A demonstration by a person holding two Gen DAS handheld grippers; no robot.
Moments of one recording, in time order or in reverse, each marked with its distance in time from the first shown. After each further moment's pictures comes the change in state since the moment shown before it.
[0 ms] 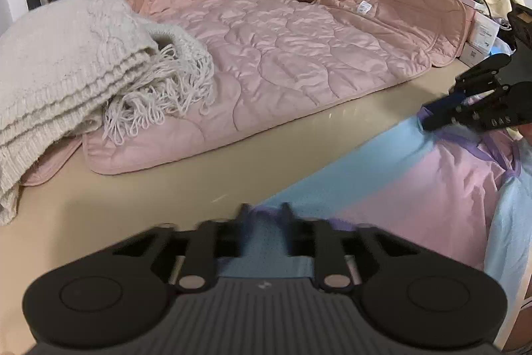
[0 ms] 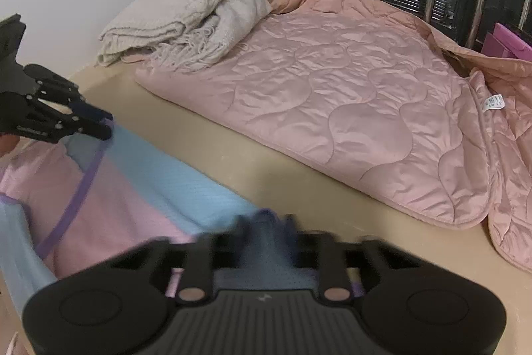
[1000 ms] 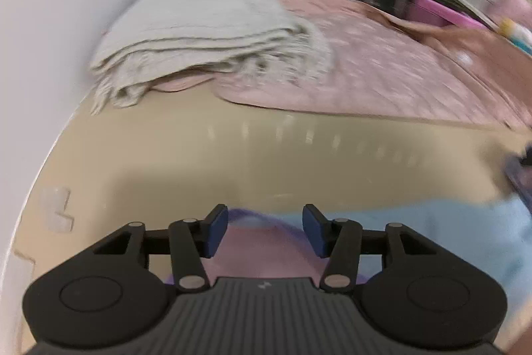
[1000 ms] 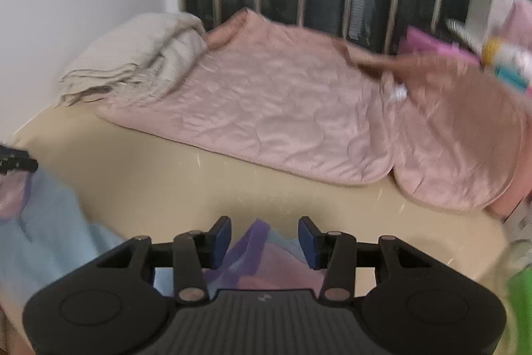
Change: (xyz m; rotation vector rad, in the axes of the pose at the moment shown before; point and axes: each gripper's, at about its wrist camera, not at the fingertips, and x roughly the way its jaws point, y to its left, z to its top) left arm -0.066 -0.009 -0.058 -0.423 -0.065 0.326; right arm -0.057 0.000 -0.039 0.150 -0.110 -0.208
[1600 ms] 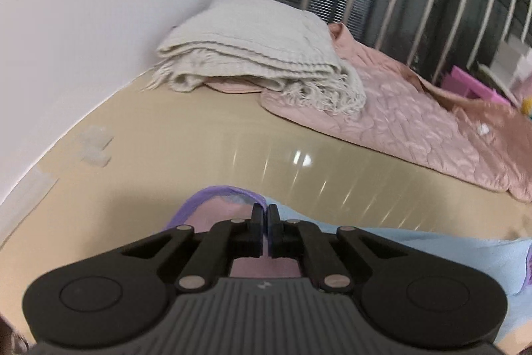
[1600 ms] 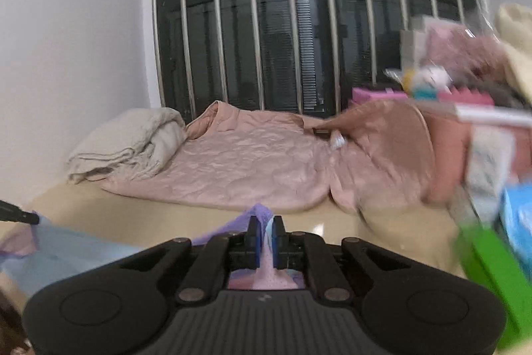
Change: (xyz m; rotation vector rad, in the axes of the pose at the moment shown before) left arm -0.042 0.015 -0.050 -0.242 -0.140 0.053; right arm -0.102 -0.037 -0.099 0.142 -0.379 -0.045
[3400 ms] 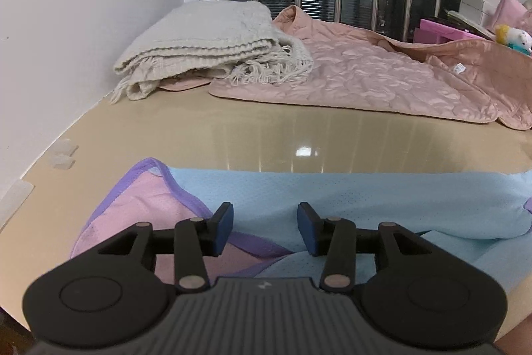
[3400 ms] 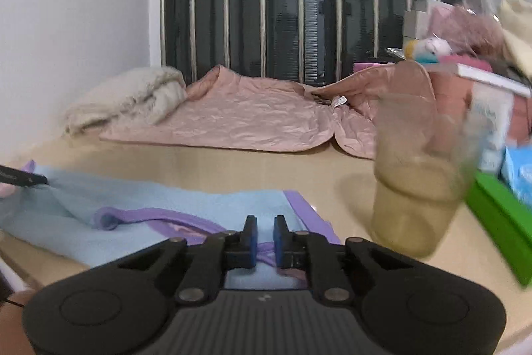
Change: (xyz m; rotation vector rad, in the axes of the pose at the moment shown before) left arm -0.001 -0.072 -0.047 0.224 -0.031 0.044; right arm 0.002 0.019 -0.055 -0.057 0.017 -0.024
